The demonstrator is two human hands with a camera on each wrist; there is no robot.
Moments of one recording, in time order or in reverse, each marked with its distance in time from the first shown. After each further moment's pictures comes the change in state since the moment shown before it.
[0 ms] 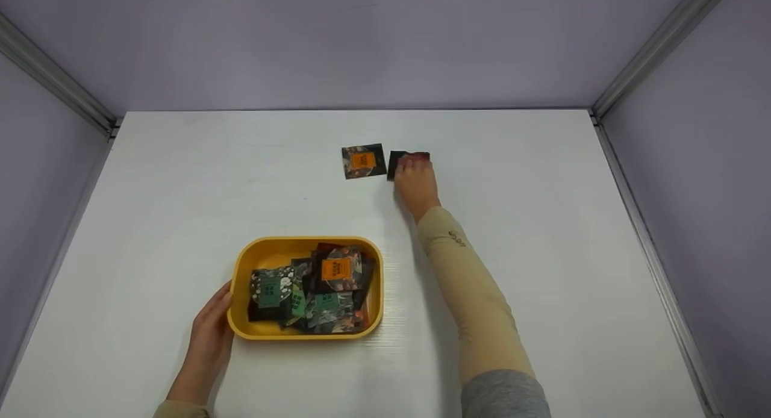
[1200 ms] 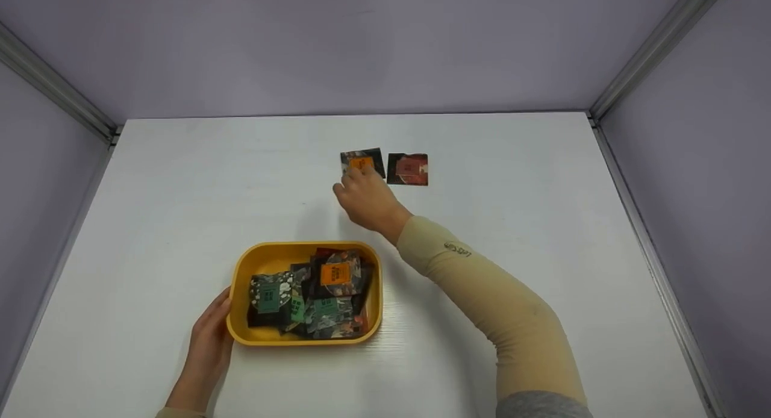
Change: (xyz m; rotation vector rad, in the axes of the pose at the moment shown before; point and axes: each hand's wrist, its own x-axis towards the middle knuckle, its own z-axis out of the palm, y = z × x) left_hand -0.003 -0.003 -0.004 0.013 0.031 -0.008; right_hand -0.017 -0.069 -0.088 0.025 0.205 -0.427
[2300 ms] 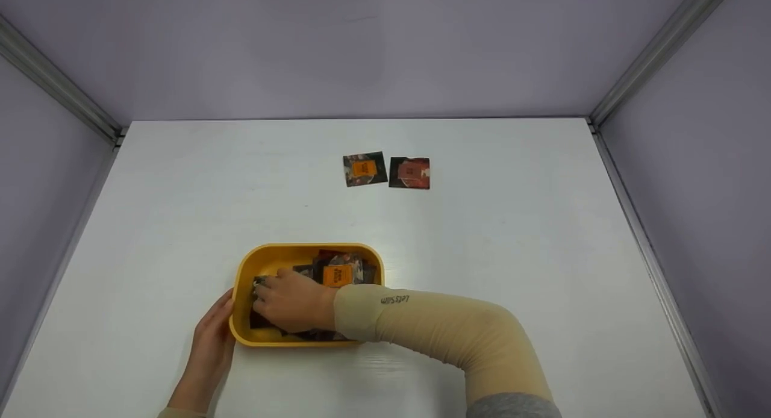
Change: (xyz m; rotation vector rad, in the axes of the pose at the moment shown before) left_hand 0.001 0.000 0.004 -0.014 -0.015 0.036; right_hand 0.001 -0.156 -0.026 0.008 -0.217 -0.529
